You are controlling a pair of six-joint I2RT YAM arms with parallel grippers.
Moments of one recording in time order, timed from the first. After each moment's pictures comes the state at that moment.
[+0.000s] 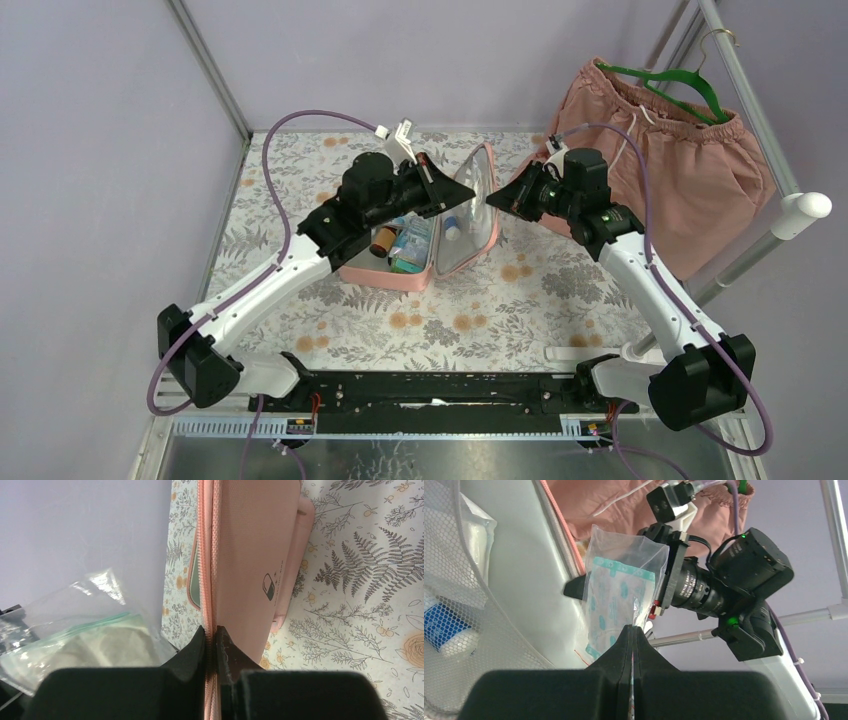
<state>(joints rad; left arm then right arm) -0.73 1.33 1.28 -0.09 0.21 -0.96 0.31 1.23 1.09 -0.33 -0.46 0.83</state>
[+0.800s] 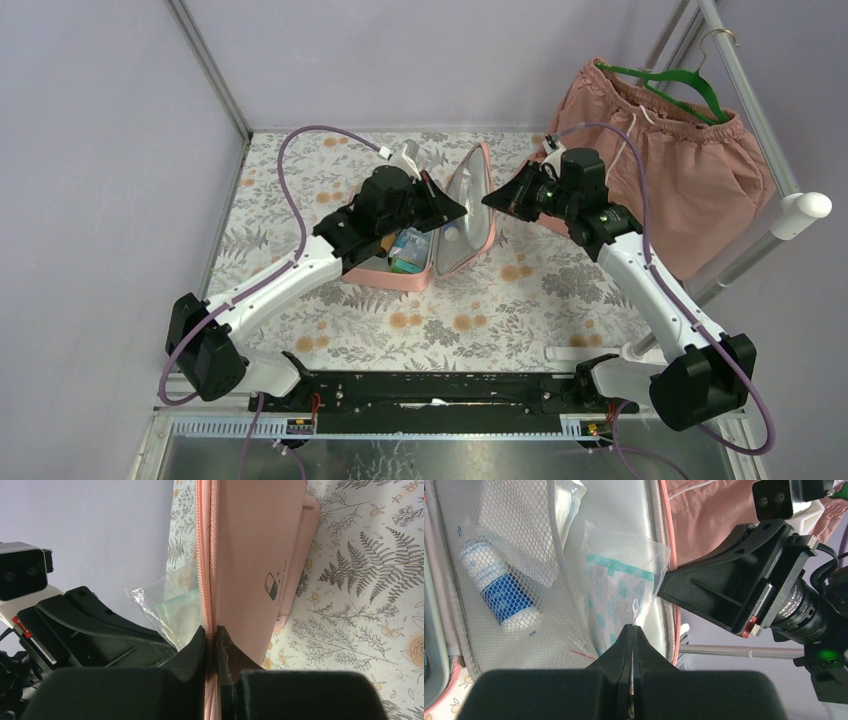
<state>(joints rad) -0.74 1.38 1.19 -0.14 0.10 -0.97 0.33 1.23 1.10 -0.33 -0.45 0.83</state>
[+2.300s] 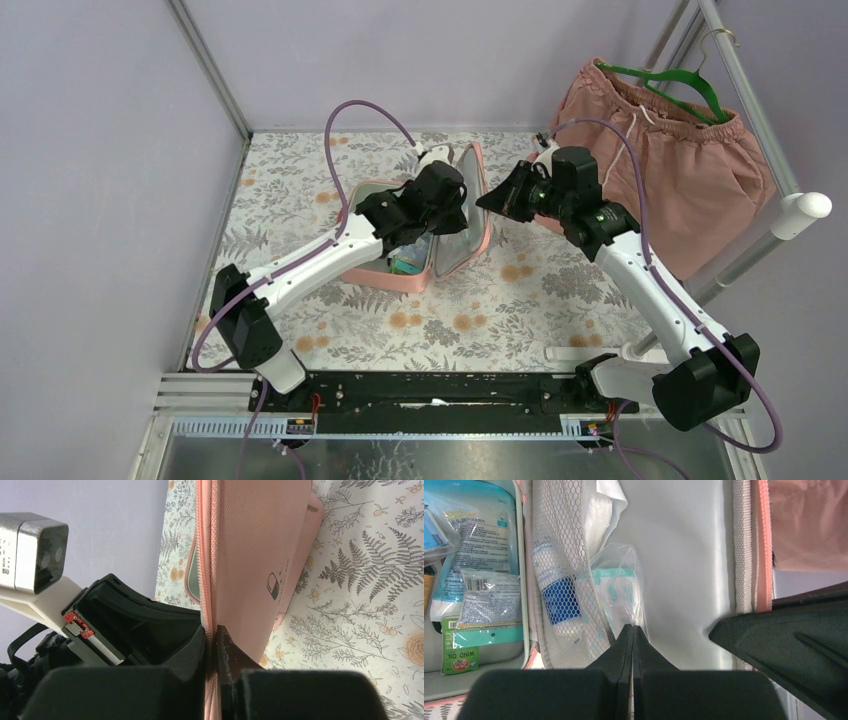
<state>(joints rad) -0.85 1.62 1.51 -0.58 -0.21 -0.79 0.39 1.23 1.15 -0.39 -0.40 0.79</state>
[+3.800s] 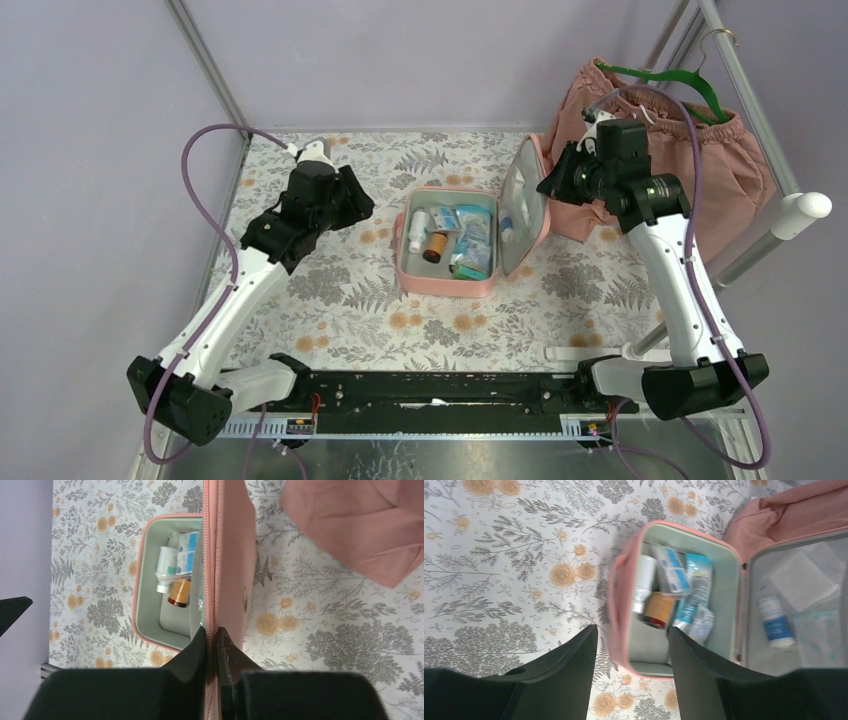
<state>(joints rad) -0.43 1.16 1.18 -0.60 -0.14 -0.64 0.21 1.25 1.46 -0.88 -0.18 0.42</state>
